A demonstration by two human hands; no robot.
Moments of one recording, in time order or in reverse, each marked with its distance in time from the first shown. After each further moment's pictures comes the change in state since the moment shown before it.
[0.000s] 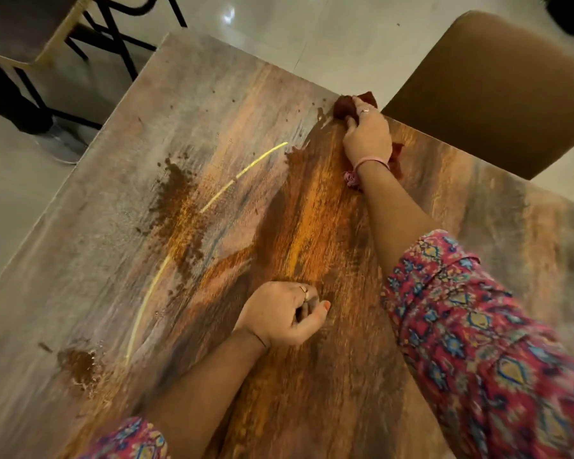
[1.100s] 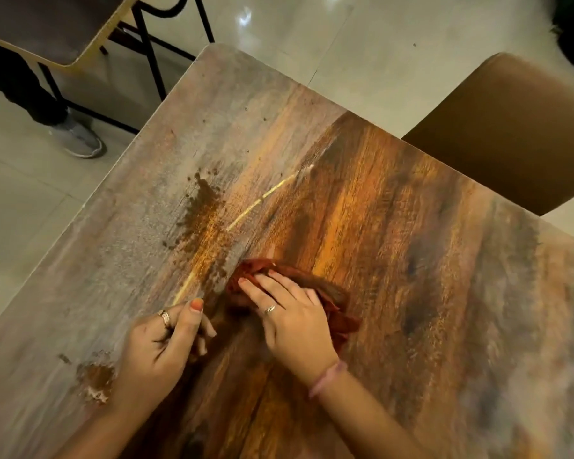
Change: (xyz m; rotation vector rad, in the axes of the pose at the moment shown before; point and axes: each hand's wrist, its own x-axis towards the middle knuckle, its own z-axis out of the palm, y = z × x) left_hand -0.080 -0.001 -0.117 -0.292 0.512 -0.400; right_hand -0.272 -0.063 0.013 -0.074 -0.266 -0.662
